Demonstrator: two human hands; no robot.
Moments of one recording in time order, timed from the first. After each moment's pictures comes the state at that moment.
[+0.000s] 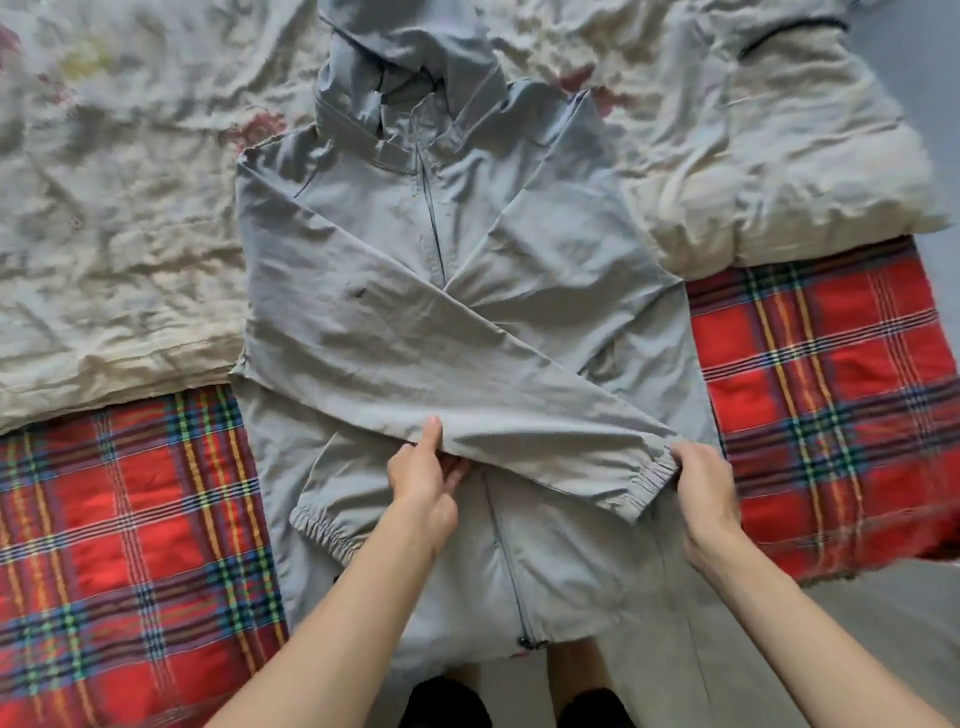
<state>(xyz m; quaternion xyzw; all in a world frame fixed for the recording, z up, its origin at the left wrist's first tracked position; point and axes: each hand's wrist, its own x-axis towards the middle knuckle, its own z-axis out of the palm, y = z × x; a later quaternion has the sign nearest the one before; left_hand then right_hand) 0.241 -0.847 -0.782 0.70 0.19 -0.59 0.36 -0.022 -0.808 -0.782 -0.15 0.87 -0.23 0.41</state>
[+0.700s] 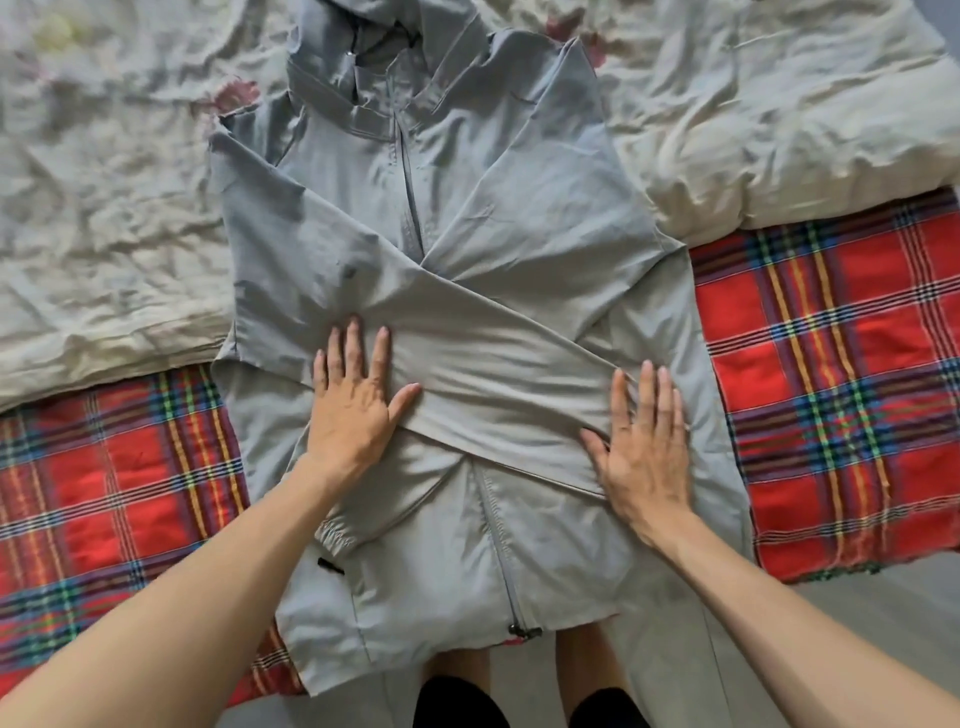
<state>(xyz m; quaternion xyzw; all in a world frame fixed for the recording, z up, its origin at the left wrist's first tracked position) 0.321 -0.860 -0.844 0.68 -0.70 -0.16 -0.14 -0.016 -0.789 -0.839 -0.69 0.71 0.08 0.13</state>
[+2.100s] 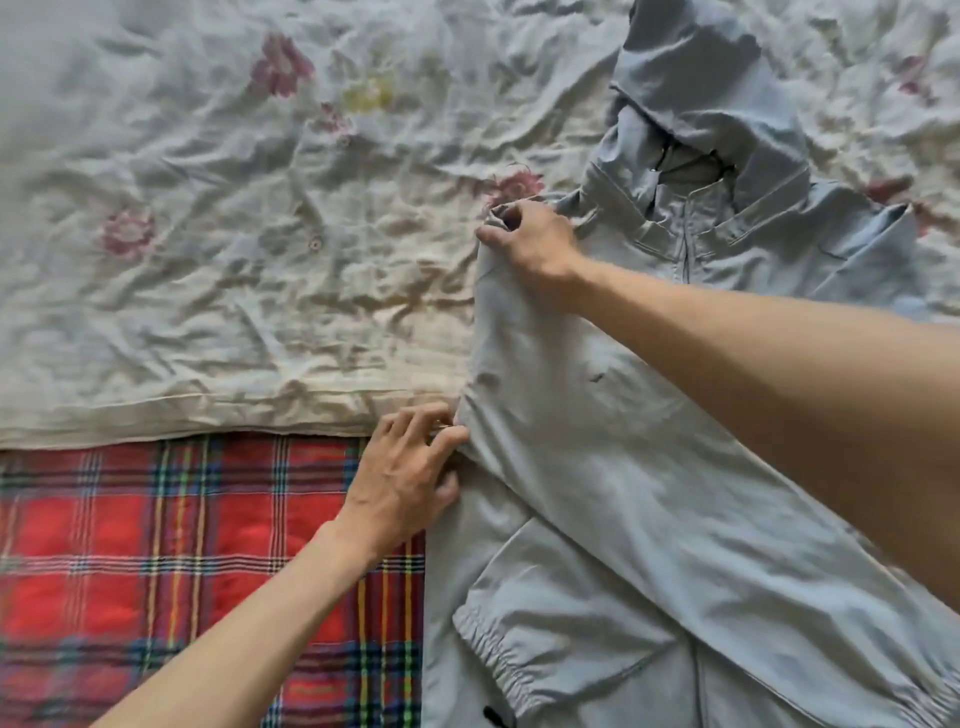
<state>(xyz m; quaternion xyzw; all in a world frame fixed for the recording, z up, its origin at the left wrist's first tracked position) 0.503 -0.894 -0.822 0.59 -0.79 -0.12 0.09 0.366 -1.148 -0.787 -0.66 0.61 -0.09 0.43</state>
